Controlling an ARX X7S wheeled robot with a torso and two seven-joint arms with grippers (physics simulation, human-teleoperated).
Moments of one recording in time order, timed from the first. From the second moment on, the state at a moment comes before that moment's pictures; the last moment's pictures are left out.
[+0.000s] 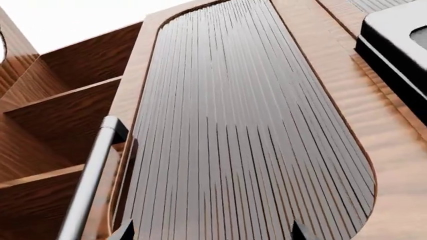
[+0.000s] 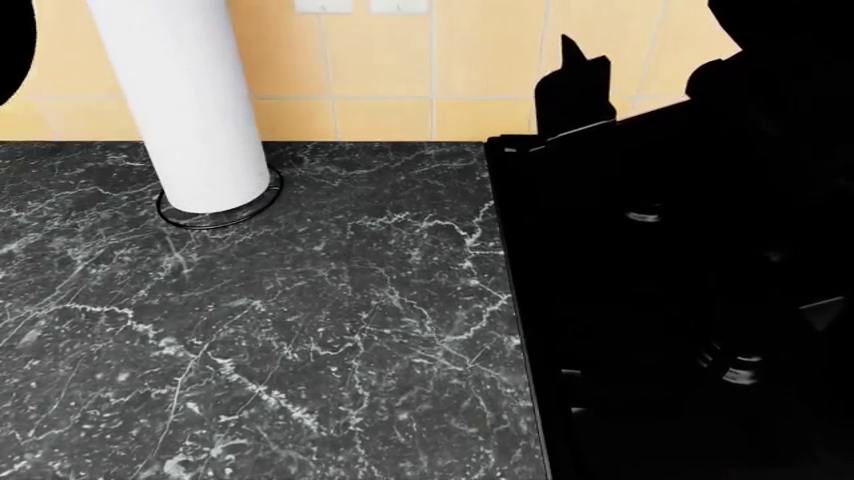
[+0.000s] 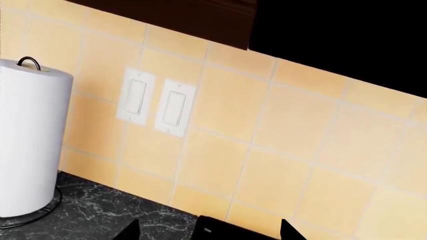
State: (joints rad) left arm -1.89 -0.68 0.94 0.42 -0.90 -0.52 -1.06; right arm 1.67 0.80 -0.71 -0.60 2.03 0.92 1.34
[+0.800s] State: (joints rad) left arm -1.80 -0.90 0.95 0.79 -1.13 -0.68 -1.16; right arm 1.70 0.82 -0.70 -0.65 2.08 0.89 1.38
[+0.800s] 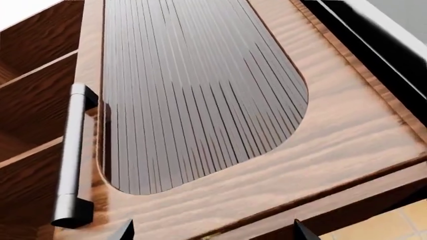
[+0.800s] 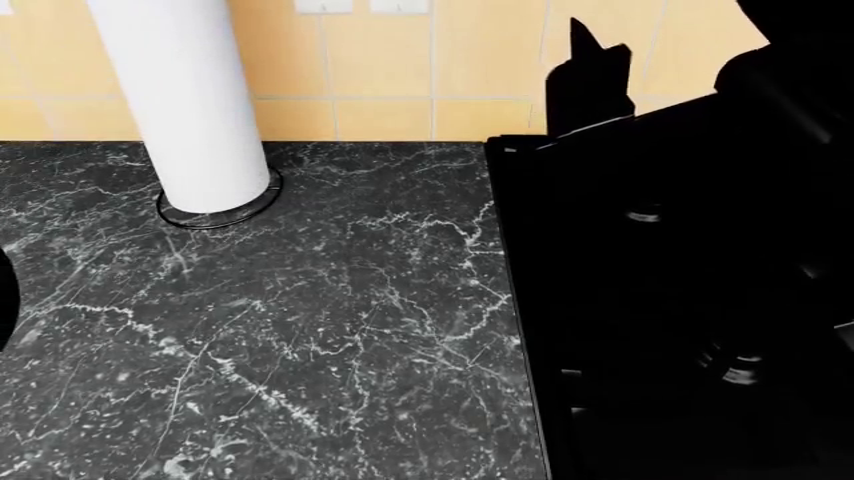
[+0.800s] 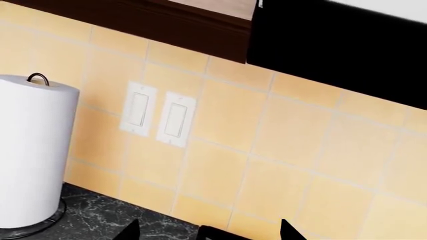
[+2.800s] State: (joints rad) left arm -1.82 -0.88 0.92 0.83 -1.22 -0.72 -1.19; right arm 1.75 0.84 -0.75 -0.68 2.10 0.87 1.40
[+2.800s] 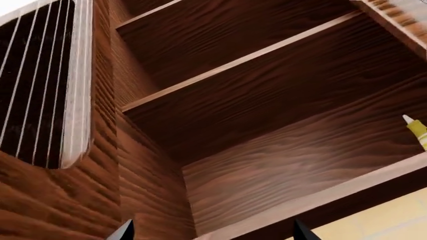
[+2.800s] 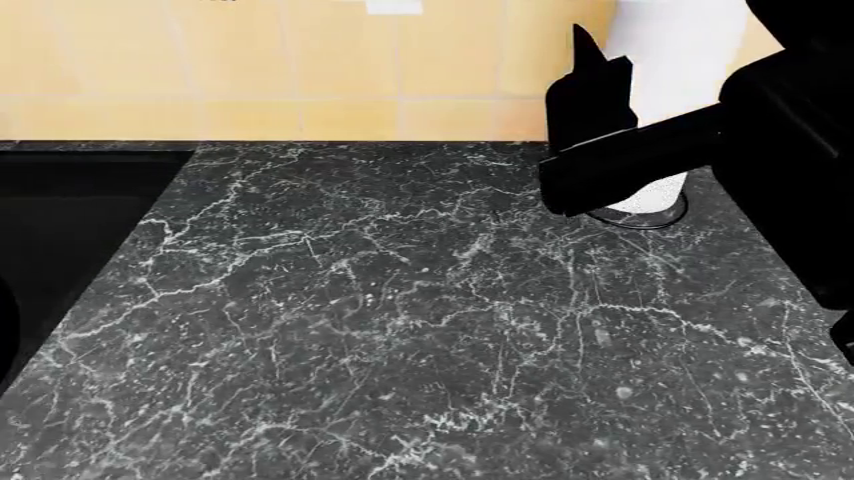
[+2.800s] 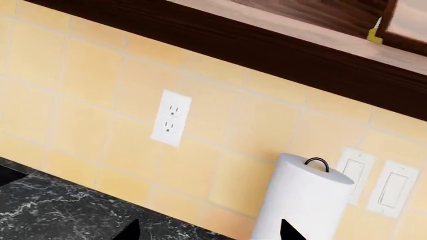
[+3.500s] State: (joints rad) left arm -1.84 -0.86 0.91 0.83 -1.23 -0.72 -1.19; right arm 1.76 0.84 -0.77 -0.67 2.11 0.86 1.40
